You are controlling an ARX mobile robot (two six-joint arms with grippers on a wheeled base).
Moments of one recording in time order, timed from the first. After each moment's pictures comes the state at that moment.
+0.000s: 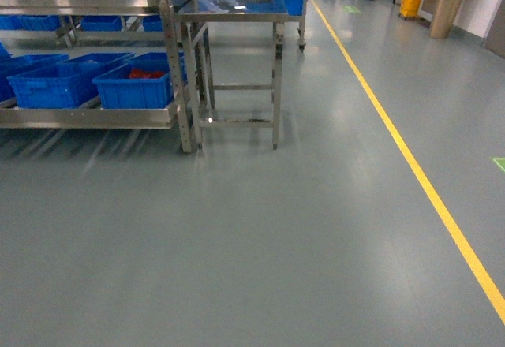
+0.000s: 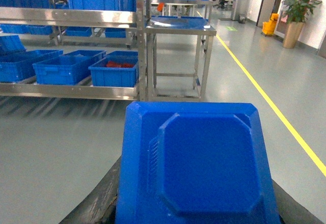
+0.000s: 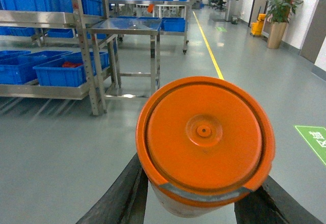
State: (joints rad) left arm 0.00 0.01 0.01 -0.01 0.00 0.00; right arm 0.00 0.01 0.01 0.00 0.00 -0.01
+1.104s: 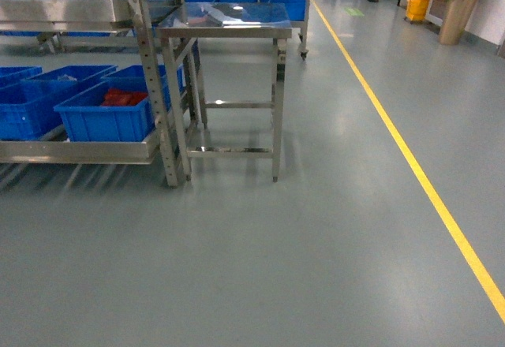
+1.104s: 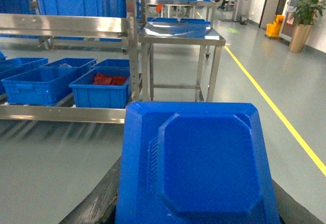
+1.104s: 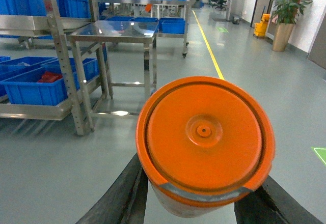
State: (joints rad) left arm 0.00 0.01 0.01 0.00 0.00 0.00; right arm 0.00 0.00 0.01 0.00 0.00 -0.01
